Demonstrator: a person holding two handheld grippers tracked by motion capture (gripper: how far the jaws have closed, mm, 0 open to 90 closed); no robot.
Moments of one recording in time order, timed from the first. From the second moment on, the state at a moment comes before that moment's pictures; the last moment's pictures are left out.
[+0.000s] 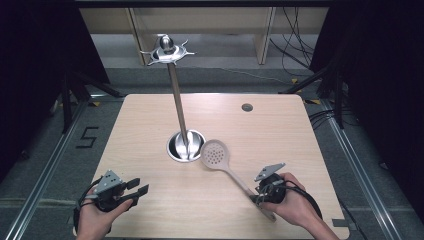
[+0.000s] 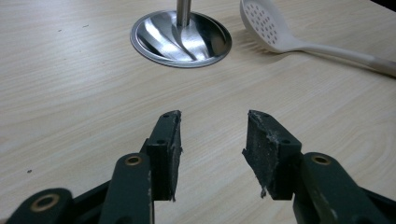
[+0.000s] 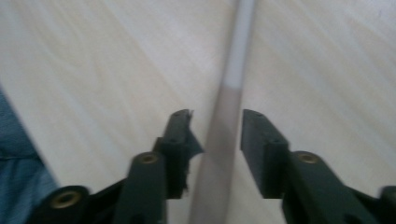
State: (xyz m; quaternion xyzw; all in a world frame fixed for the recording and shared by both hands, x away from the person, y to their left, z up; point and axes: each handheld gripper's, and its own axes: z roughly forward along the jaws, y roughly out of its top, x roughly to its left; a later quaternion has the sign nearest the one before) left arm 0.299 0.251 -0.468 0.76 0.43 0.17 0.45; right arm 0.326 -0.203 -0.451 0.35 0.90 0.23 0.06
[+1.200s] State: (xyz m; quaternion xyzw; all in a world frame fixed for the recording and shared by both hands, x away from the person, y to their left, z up) left arm 0.298 0.249 -0.470 0.79 0.40 0.19 0.42; right arm 0.311 -0.201 -0.477 0.42 0.90 0.12 -0.03
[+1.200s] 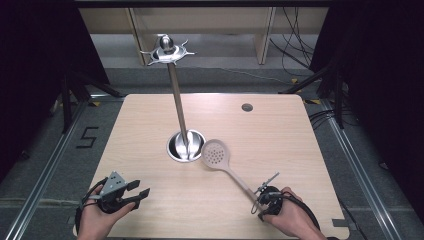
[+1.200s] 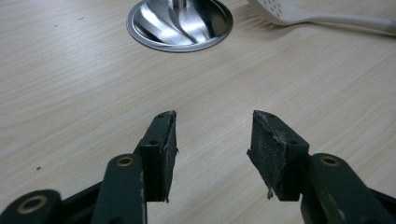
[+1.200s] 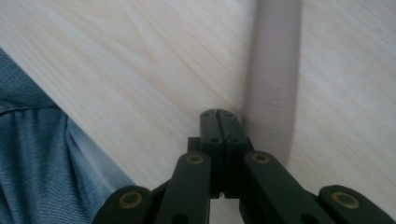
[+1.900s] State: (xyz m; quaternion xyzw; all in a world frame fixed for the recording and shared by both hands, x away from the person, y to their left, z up) left arm 0.297 0.248 -0.471 0.79 0.40 0.19 0.42; right arm 0.392 -0.250 -0.474 0.52 0.85 0.09 0.03
